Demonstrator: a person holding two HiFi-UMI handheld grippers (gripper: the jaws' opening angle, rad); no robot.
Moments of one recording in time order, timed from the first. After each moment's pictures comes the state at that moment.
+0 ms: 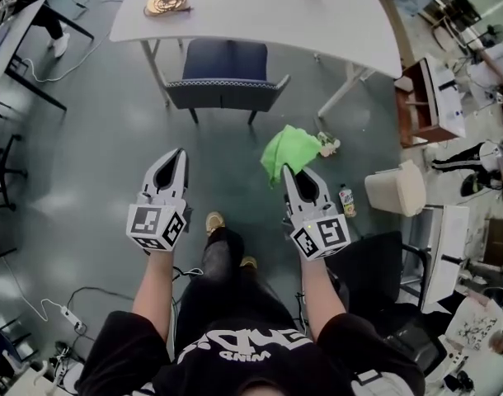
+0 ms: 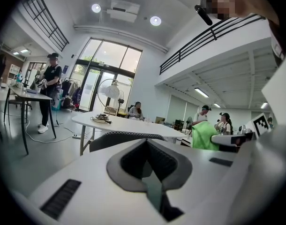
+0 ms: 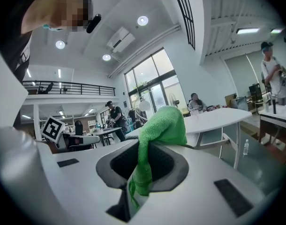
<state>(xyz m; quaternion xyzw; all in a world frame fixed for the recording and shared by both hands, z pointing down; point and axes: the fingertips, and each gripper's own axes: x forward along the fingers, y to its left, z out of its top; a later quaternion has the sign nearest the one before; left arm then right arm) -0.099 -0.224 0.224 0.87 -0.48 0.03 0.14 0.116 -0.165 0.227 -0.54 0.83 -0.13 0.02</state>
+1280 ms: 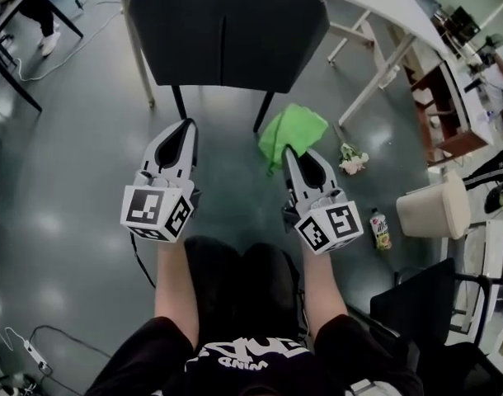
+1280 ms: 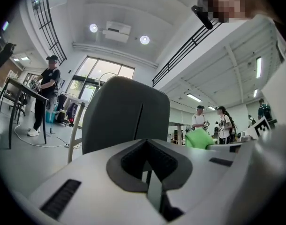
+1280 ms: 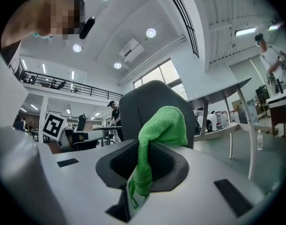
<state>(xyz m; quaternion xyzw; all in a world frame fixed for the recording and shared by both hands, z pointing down) -0.063 -0.262 0.513 0.88 -0.48 -0.06 0.03 0.114 -0.211 0.546 -0.52 0.85 -0.05 0.07</state>
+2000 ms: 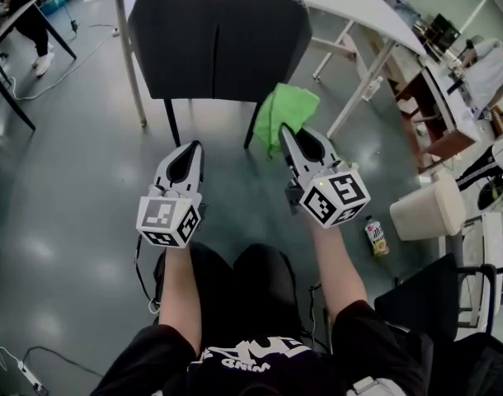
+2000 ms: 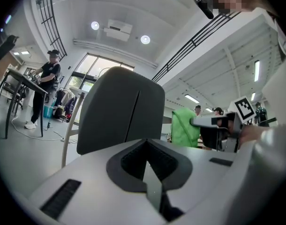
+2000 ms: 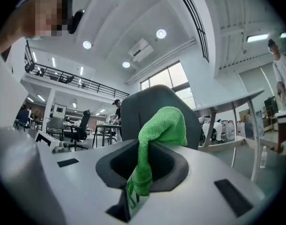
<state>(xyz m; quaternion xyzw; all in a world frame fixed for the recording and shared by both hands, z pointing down) -0.049 -0.240 0.567 0.89 -0.46 -0.07 0.04 0.116 -0.230 0.517 -0.50 0.87 0.00 0.05</state>
